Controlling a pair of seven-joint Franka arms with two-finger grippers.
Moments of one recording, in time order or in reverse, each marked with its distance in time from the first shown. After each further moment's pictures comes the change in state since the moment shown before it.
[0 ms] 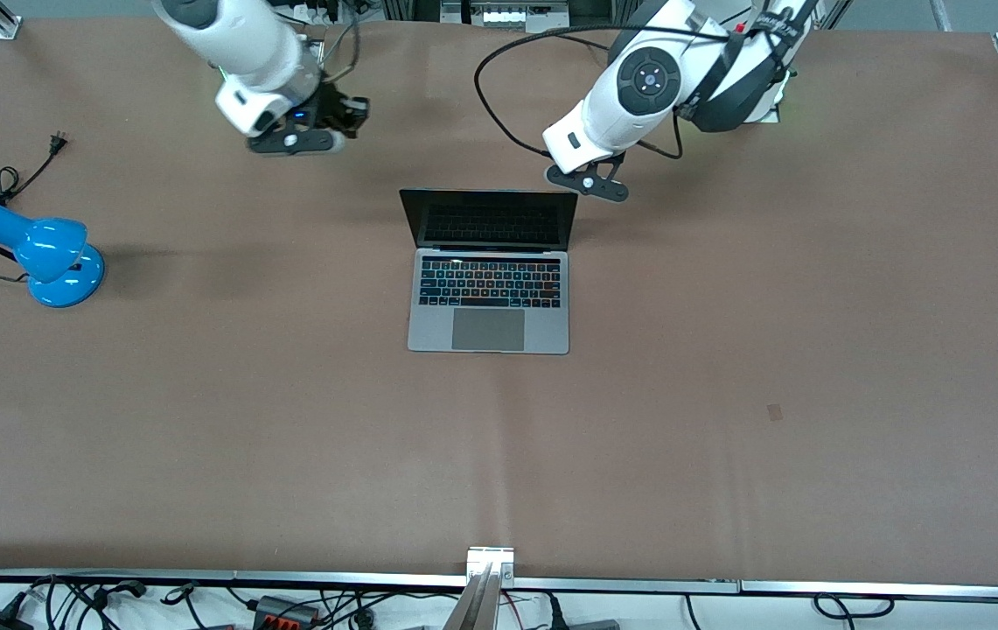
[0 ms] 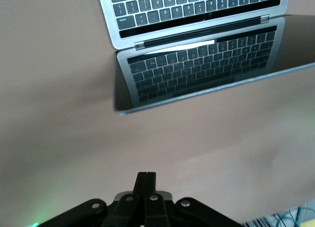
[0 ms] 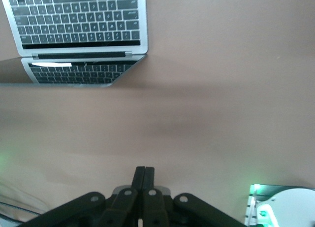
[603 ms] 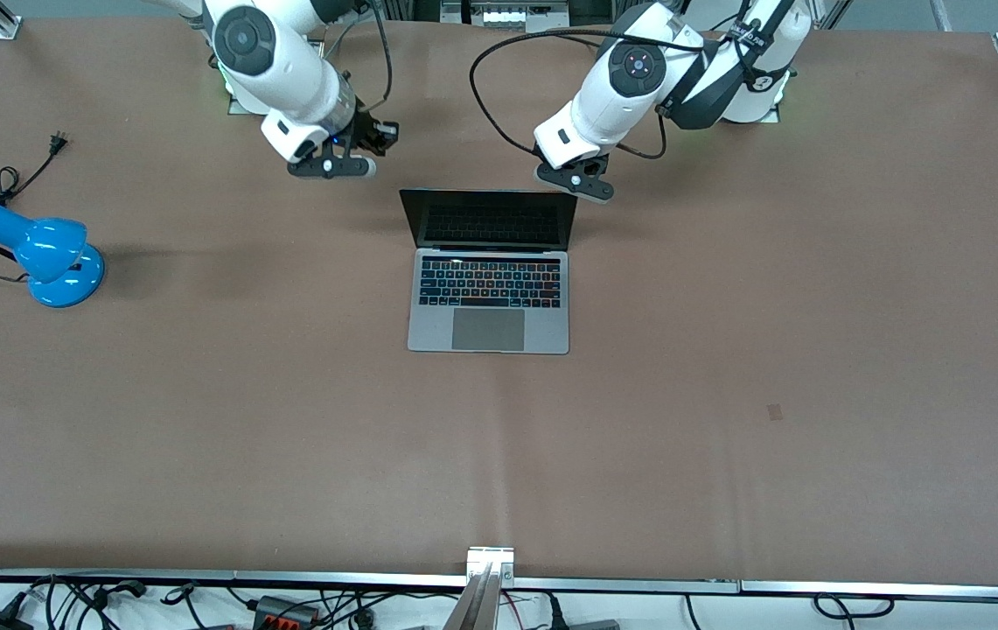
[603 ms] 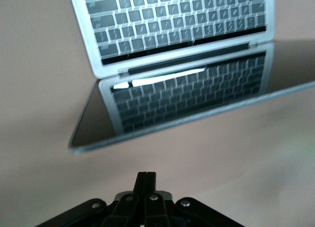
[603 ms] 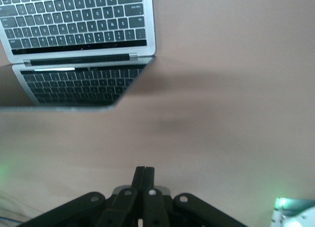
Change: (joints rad) left arm -0.001 0.002 -0.061 -0.116 0.000 0.303 -0.002; right arm 0.028 0.142 -0.007 -0.017 0.045 0.152 0.002
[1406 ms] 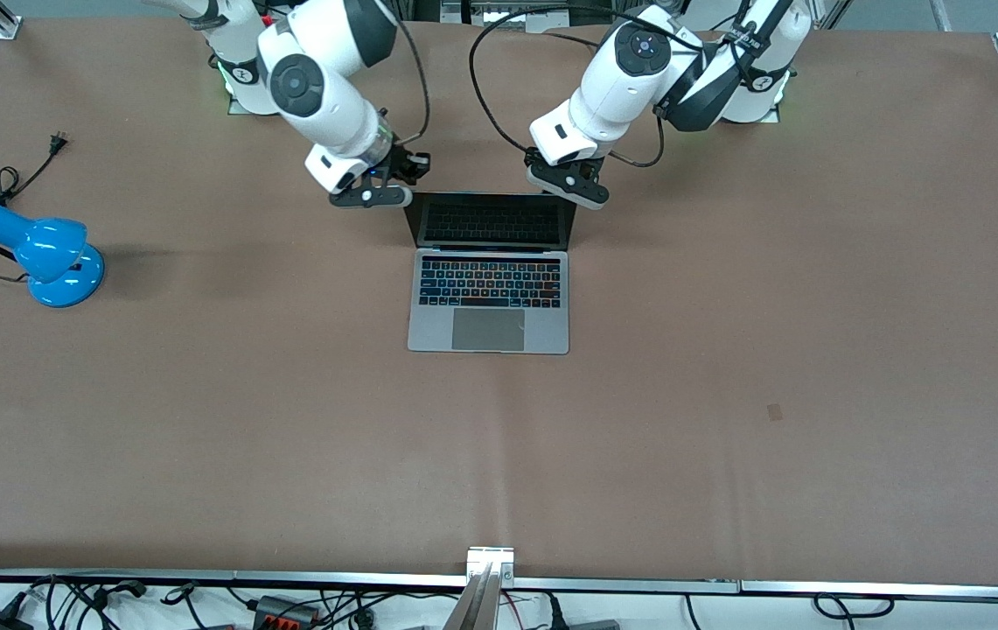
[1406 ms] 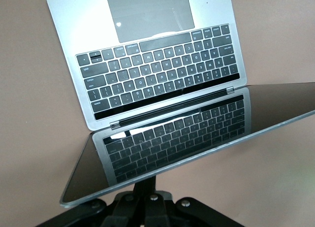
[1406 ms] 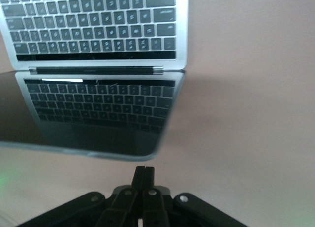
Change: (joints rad) left arm 0.004 0.014 -0.006 -0.008 0.069 0.173 0.014; right arm 0.089 0.146 0.001 0.007 0.021 0.197 -0.026
